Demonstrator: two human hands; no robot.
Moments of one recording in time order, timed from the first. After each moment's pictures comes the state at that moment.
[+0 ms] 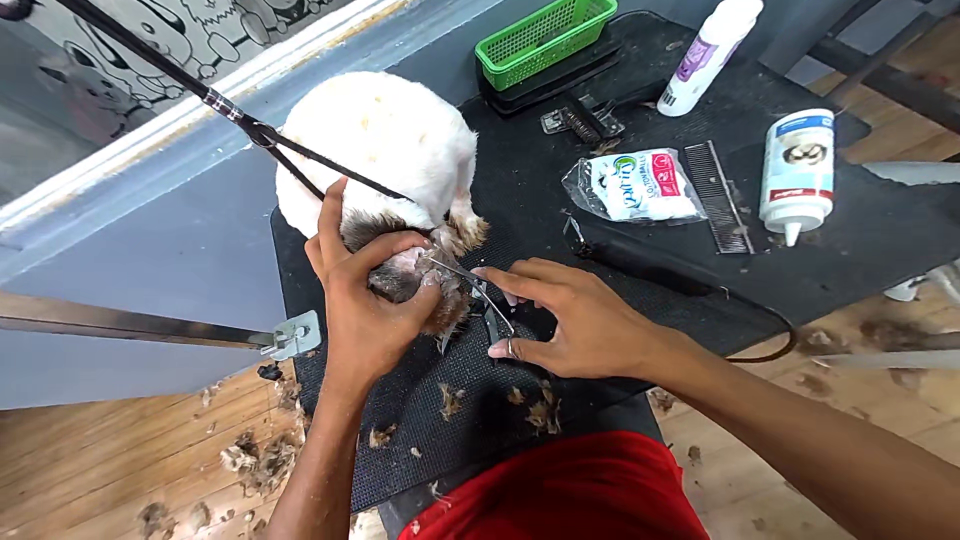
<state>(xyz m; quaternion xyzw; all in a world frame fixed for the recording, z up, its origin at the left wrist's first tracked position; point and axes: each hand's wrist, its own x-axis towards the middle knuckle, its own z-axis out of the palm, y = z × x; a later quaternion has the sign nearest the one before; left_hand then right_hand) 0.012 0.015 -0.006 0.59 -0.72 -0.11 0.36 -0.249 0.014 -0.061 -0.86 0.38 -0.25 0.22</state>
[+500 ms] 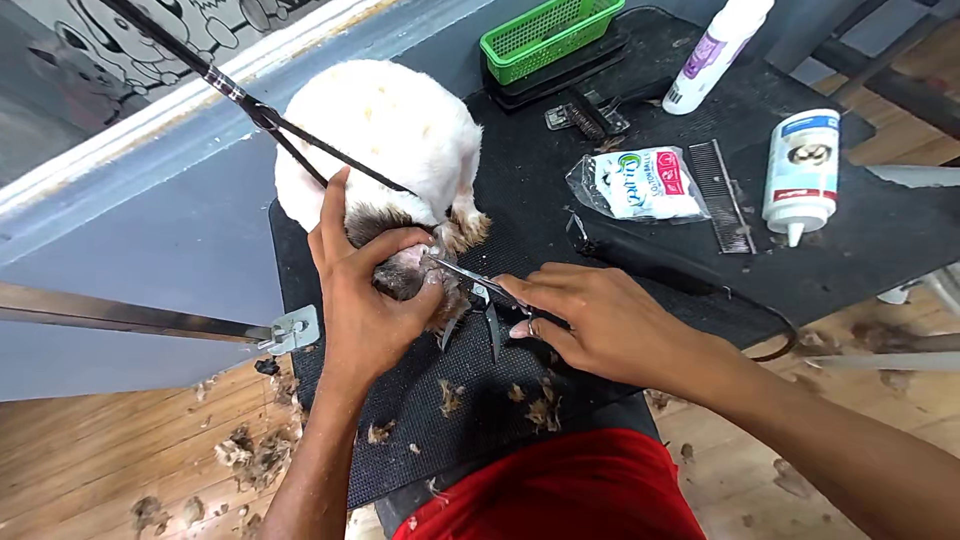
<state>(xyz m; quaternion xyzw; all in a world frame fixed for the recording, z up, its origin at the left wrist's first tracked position) 0.016 0.017 -0.006 0.59 -0.72 -0.10 0.33 -0.258 0.020 -0.044 -0.90 0.35 -0.21 0.12</state>
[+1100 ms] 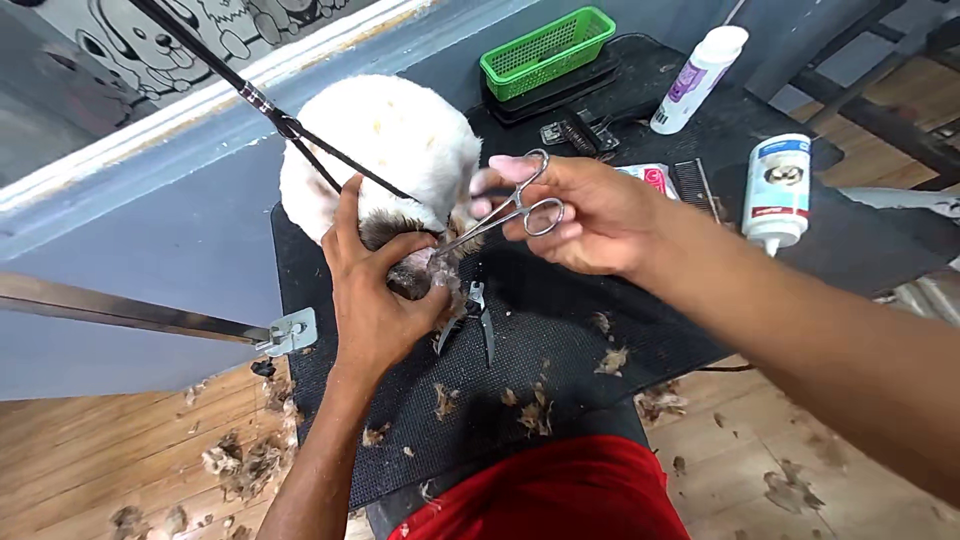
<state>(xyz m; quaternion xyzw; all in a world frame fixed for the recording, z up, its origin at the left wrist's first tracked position) 0.009 0.014 -0.014 0.60 -0.73 -0.06 0.32 -0.244 -0.061 0.031 -0.36 0.20 -0.28 0.87</state>
